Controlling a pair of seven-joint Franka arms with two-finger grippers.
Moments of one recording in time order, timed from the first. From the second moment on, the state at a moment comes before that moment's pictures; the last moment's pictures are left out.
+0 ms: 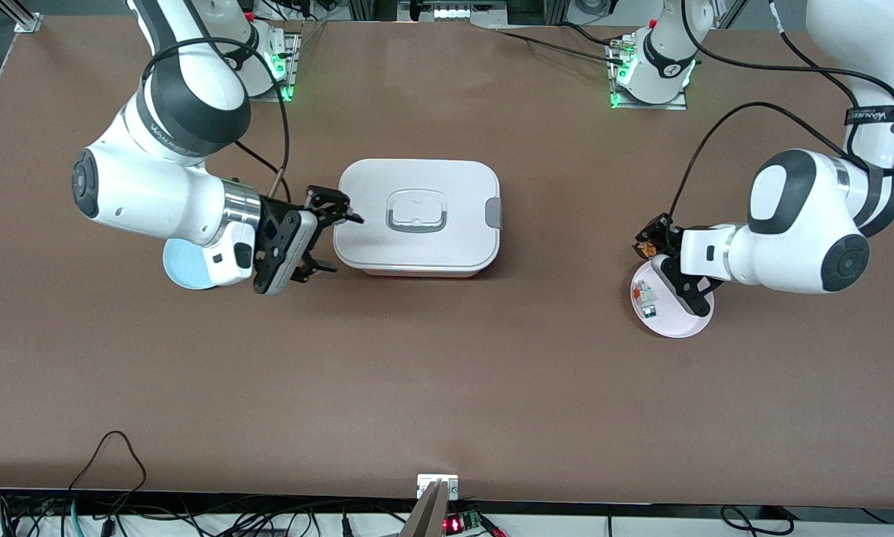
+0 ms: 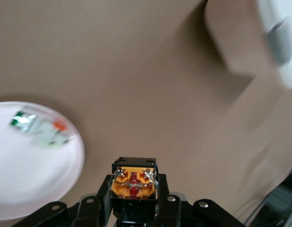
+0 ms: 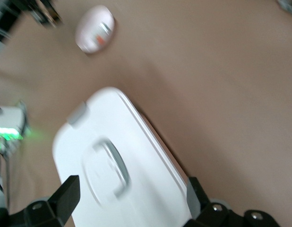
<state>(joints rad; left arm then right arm) 0.18 0.43 -0.32 -1.66 -0.12 1.69 0.71 0.19 0.35 0.16 -1.59 0.53 1.94 -0.66</state>
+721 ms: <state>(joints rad) 0.21 0.57 -0.32 -1.67 0.20 1.83 1.12 0.10 0.22 0.13 -1.58 0.08 1.63 -0.14</state>
